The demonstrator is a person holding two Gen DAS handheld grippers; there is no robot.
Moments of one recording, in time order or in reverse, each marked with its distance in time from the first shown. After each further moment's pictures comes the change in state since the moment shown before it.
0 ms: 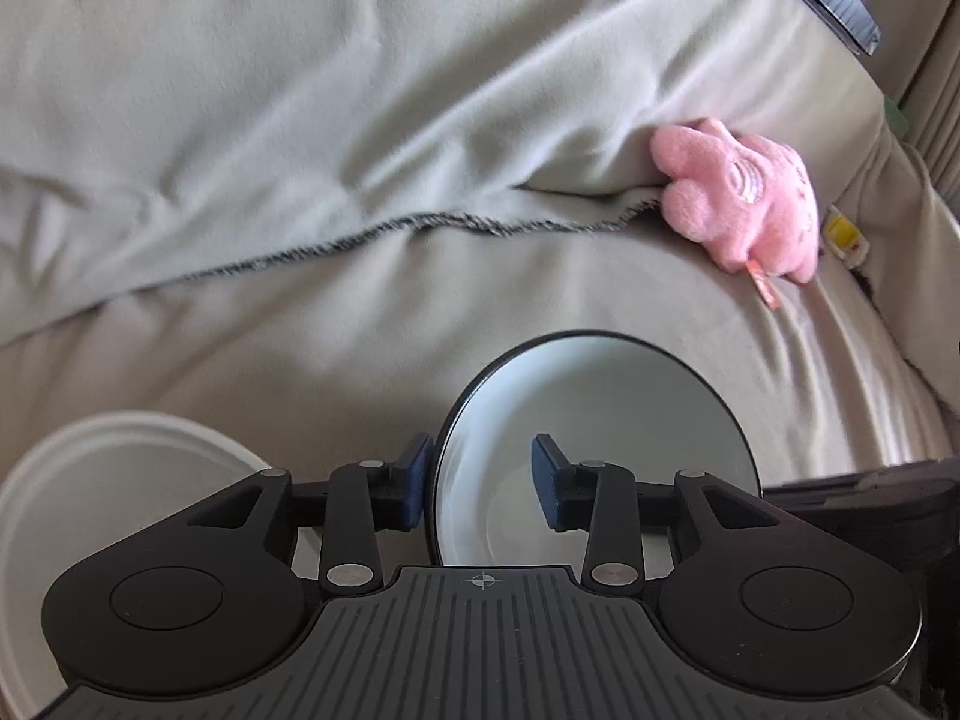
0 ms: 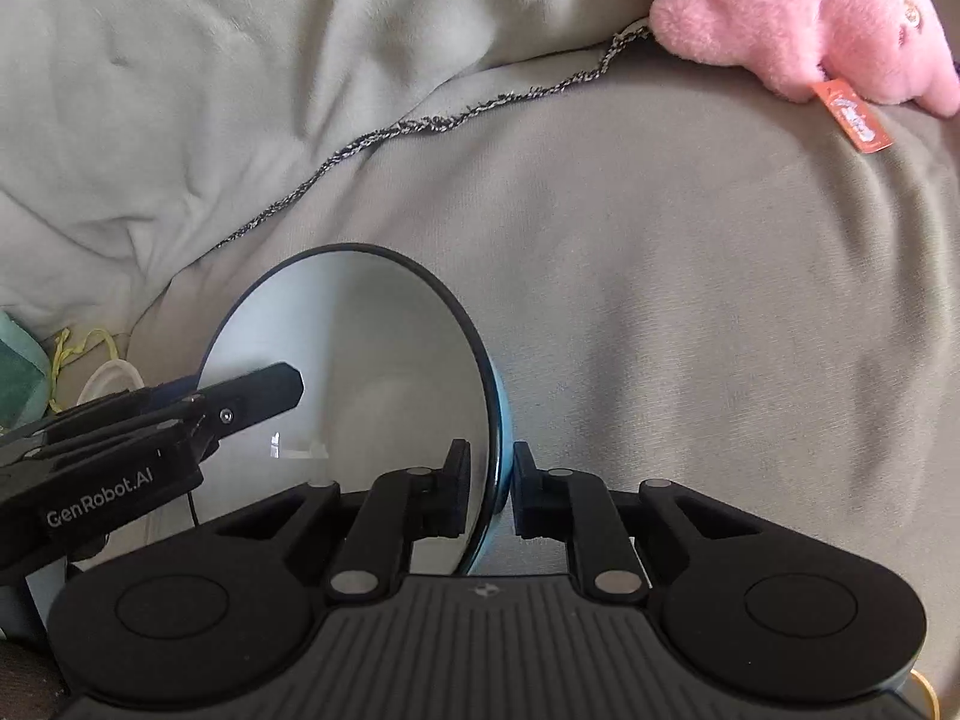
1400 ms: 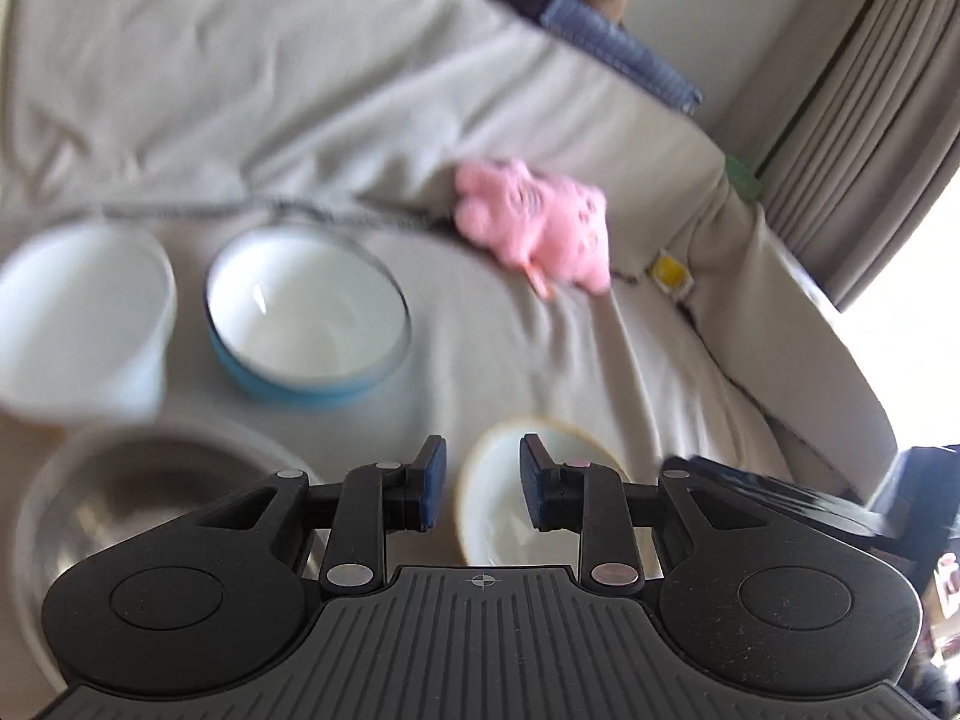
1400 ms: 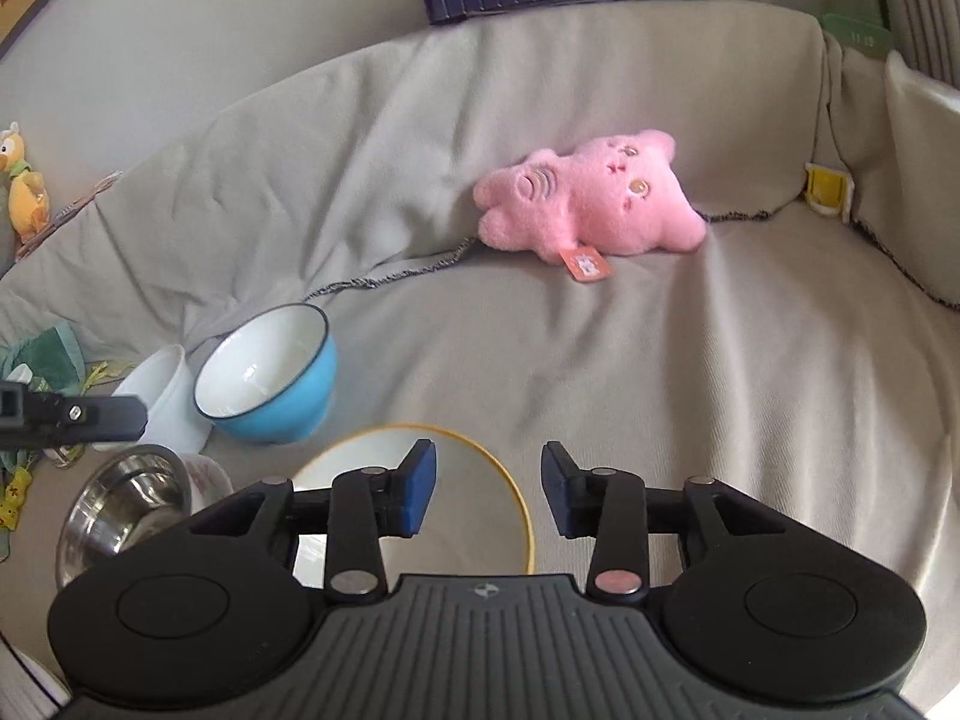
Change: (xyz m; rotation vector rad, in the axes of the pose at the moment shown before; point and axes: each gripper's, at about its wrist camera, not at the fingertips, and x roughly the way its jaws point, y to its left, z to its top) left arm -0.135 -0.093 -0.105 -0.058 -0.198 -0.164; right arm -0.182 -0.107 -0.136 -0.141 -0.470 -0.002
